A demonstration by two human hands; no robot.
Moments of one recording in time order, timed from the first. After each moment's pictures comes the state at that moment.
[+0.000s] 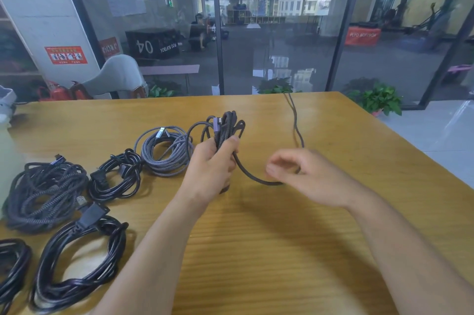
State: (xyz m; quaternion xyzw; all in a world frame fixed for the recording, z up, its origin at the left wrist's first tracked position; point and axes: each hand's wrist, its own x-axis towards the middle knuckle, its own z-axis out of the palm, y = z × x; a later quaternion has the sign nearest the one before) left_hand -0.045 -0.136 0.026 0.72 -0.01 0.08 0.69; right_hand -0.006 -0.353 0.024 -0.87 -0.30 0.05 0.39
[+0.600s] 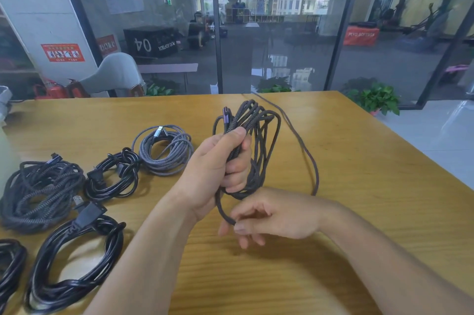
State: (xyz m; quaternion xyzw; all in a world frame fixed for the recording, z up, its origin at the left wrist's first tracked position) left_hand -0.059 -0.141 0.044 0.59 -0.13 -0.04 0.79; right_hand -0.029 -0.309 0.008 -0.76 -0.46 0.29 0.36
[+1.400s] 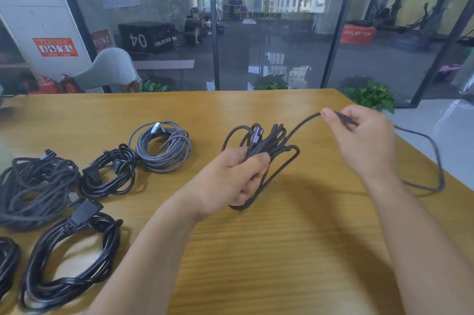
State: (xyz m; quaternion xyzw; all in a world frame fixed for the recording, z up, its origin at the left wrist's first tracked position) left_hand -0.060 -0.147 0.037 0.75 -0.14 -0.11 0.63; right_hand 0.017 -0.393 0.040 -0.85 -0.04 -0.32 0.42
